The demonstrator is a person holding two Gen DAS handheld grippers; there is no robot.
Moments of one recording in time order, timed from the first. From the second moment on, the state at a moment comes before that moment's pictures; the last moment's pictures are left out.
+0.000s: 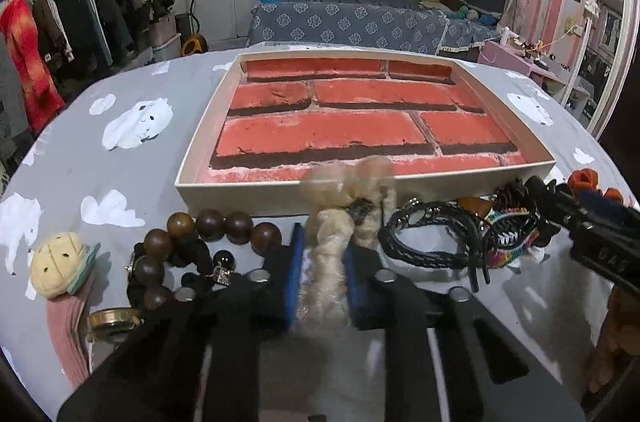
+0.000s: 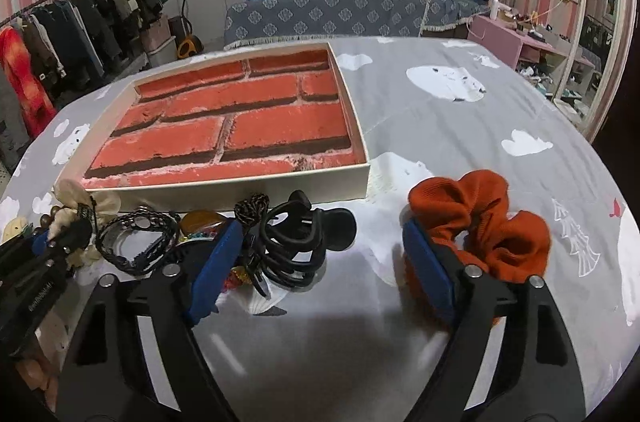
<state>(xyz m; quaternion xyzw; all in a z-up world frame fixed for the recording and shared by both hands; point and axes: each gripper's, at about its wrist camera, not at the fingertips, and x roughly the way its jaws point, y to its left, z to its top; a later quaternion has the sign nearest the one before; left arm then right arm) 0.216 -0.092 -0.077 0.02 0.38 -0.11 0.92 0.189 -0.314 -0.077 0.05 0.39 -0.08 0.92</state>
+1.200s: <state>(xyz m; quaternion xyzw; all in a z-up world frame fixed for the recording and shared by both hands) 0.155 -0.073 -0.015 0.01 0.30 -0.11 0.95 0.118 -0.291 -0.017 0.03 0.32 -0.01 0.95</state>
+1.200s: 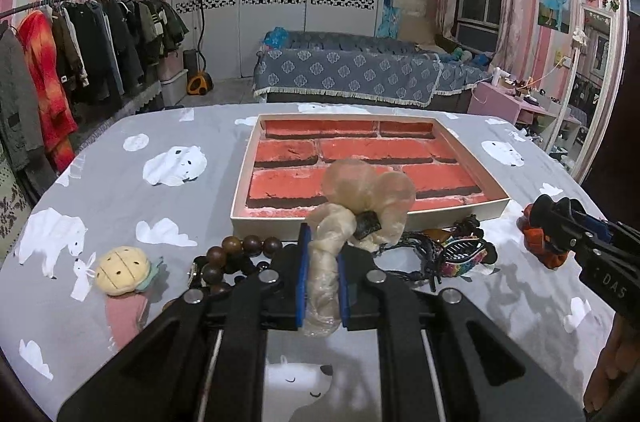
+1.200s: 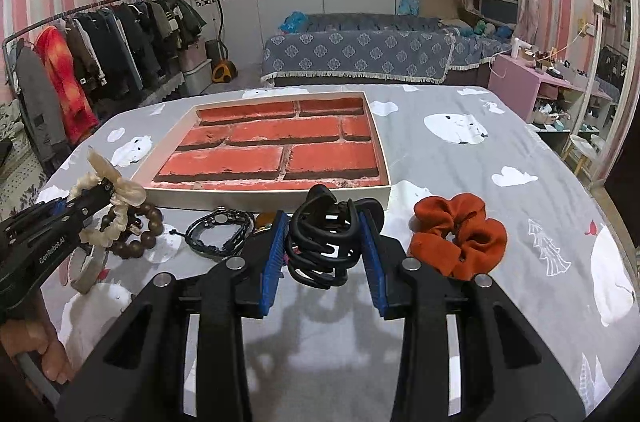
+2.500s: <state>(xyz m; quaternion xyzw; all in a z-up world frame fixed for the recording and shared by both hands) 0.306 -0.078 -0.046 -0.01 0.37 -0.11 0.92 0.270 -0.307 -0.046 -0.01 0.36 -0.02 0.93</state>
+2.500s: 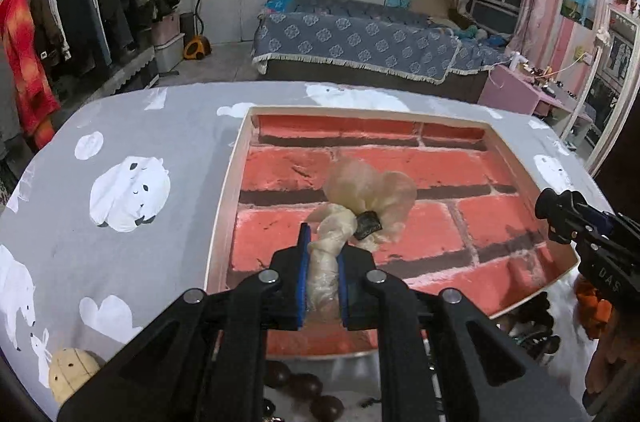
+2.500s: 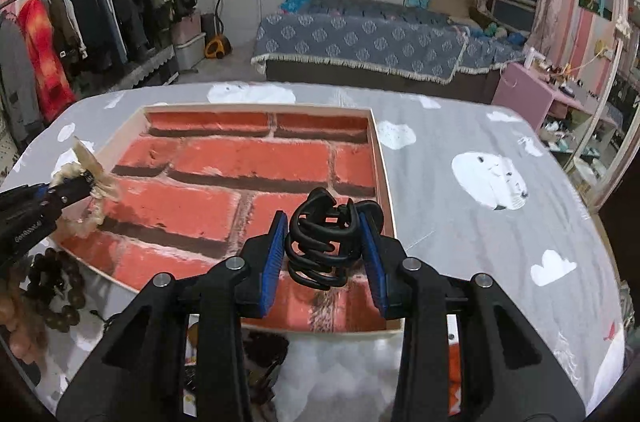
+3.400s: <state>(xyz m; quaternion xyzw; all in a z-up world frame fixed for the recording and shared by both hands) 0.312 -0.075 -0.056 0.00 0.39 -0.11 0.91 0.270 -0.310 -0.062 0.01 0.38 0.02 0.93</state>
